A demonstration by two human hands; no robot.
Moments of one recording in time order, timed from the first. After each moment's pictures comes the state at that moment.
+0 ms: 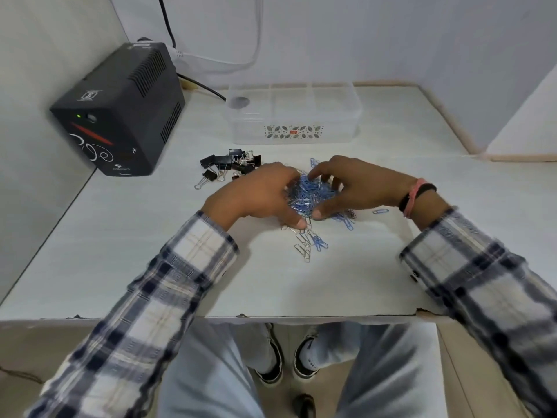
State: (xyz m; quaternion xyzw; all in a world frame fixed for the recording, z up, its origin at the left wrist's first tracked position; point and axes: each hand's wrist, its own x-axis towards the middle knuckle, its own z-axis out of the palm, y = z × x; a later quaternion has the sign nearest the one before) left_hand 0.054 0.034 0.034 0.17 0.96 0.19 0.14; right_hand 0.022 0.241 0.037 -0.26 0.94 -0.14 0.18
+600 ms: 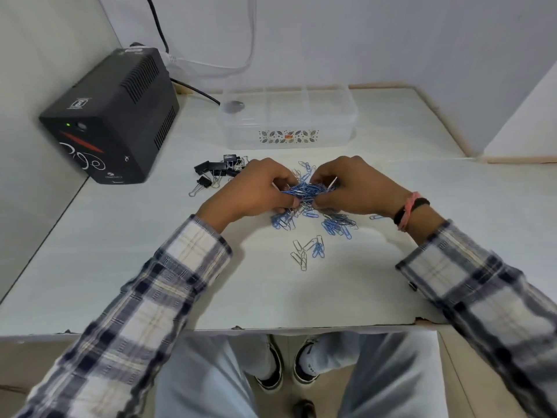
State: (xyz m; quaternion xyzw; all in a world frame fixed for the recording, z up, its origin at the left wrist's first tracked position) left_hand 0.035 0.029 0.017 0.10 0.92 0.36 0.07; right_hand 0.021 0.240 0.028 -0.24 0.93 -0.26 0.07
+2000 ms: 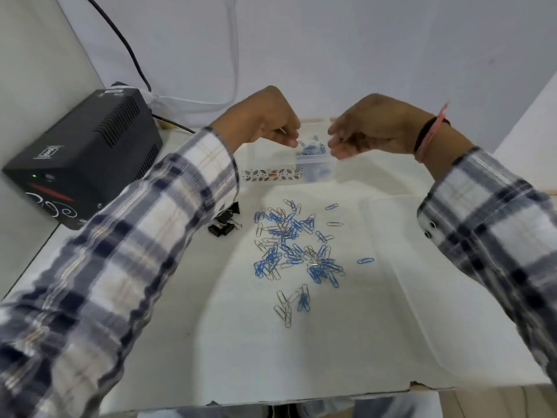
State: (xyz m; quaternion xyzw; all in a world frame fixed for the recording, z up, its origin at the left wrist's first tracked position) left_hand -0.117 0.077 0.125 -0.01 0.85 0.51 0.11; right_hand -0.105 0.285 0.119 -0.01 0.81 -0.56 0.17
